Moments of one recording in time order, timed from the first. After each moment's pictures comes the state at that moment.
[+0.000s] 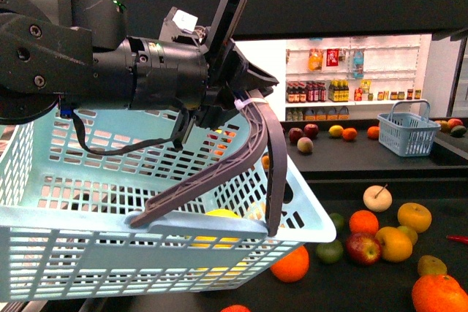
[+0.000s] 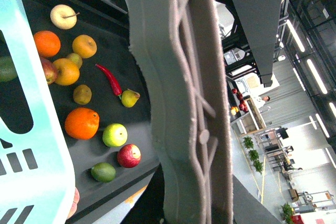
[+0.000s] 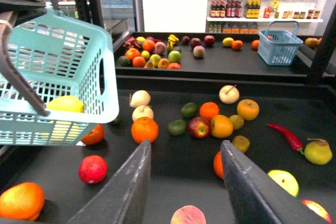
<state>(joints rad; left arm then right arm) -0.36 1.87 1.33 0.45 0.66 -0.86 -0.02 0.15 0.18 -0.04 -0.02 0.01</state>
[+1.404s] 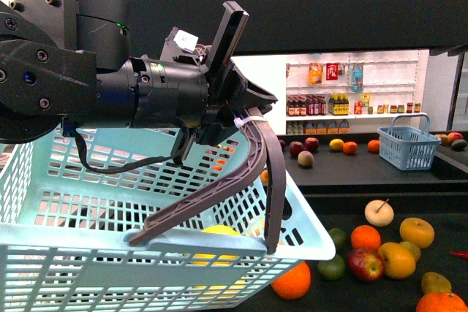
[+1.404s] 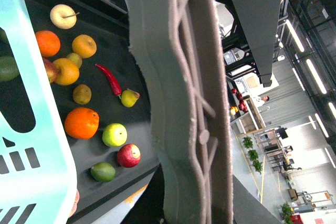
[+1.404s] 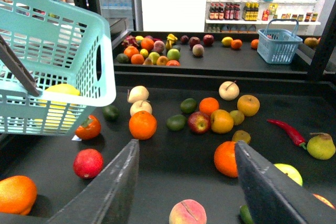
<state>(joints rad) -0.36 1.87 1.33 0.45 0.66 -0.86 0.00 0.01 0.02 0.00 0.00 0.00</state>
